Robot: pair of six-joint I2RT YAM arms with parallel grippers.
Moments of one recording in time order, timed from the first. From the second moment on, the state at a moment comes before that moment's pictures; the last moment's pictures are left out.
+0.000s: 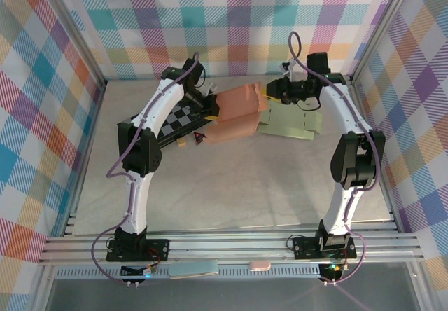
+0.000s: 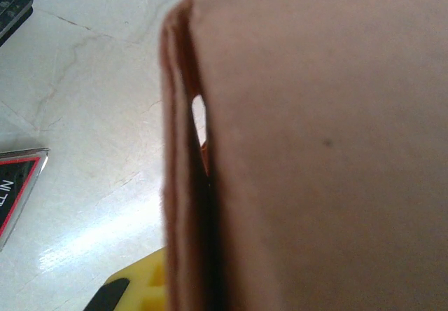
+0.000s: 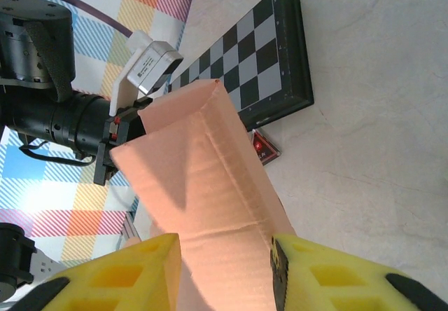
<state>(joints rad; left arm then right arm) -0.34 2.28 2.27 -1.27 0.54 -0.27 0.11 1.93 1.79 -0.78 -0.98 0.22</state>
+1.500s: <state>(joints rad) -0.35 2.28 2.27 -1.29 0.56 -0.29 0.14 1.98 1.84 -0.77 -0.97 0.19</state>
